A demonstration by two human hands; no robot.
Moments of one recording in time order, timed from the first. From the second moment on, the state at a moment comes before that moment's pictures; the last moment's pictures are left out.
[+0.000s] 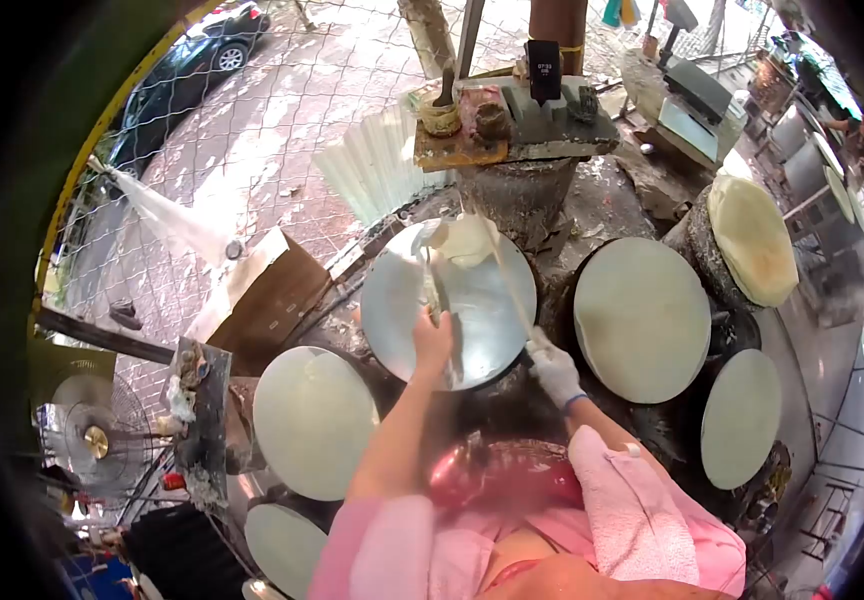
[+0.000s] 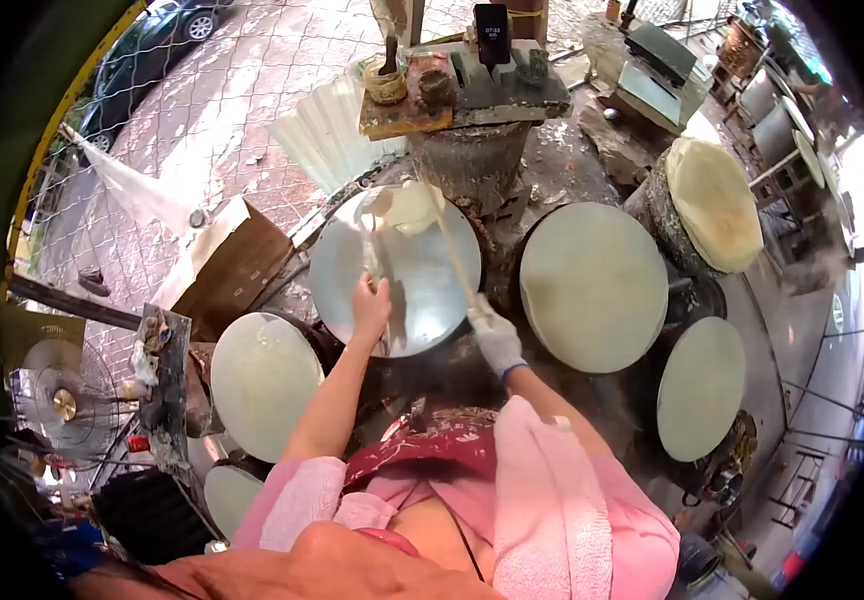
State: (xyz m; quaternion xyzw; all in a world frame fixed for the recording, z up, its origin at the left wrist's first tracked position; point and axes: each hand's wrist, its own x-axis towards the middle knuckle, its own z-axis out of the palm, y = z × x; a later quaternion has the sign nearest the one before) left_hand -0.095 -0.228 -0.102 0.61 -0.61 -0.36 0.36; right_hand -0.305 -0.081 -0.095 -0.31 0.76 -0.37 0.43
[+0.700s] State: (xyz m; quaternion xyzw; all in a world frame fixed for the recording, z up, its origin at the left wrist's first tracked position) left_hand 0.067 -0.140 -0.005 0.66 -0.57 -0.31 0.38; right_hand -0.330 -0.127 -0.059 -0.34 0.77 -0.29 0.46
